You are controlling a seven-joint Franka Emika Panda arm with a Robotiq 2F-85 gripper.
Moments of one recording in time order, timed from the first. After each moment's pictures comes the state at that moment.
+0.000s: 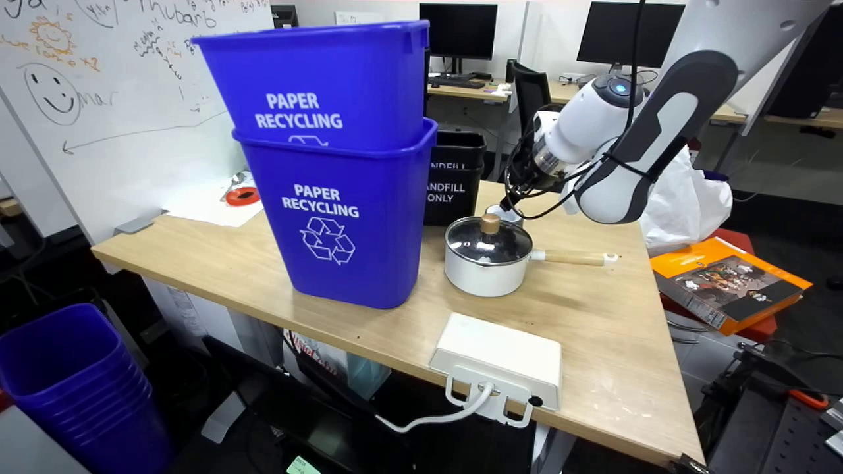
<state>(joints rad) 0.35 0.64 -0.54 -2.18 -0.32 3.41 0.11</state>
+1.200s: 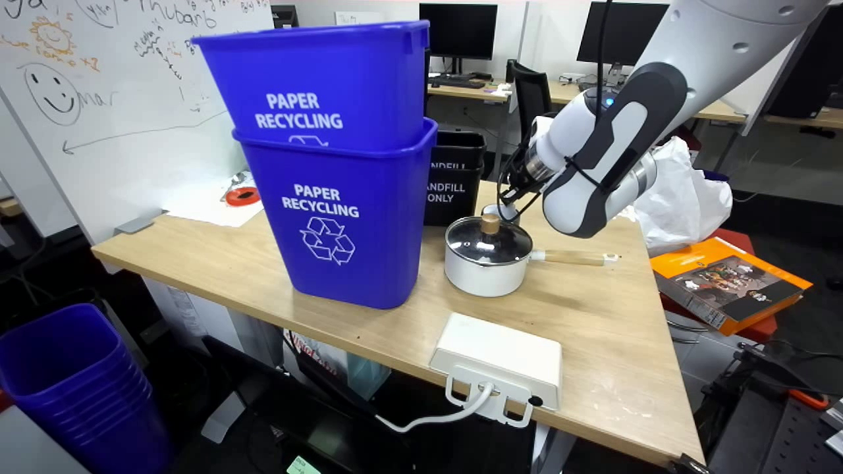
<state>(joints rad) 0.43 0.69 -0.52 -2.18 0.08 3.44 -0.06</state>
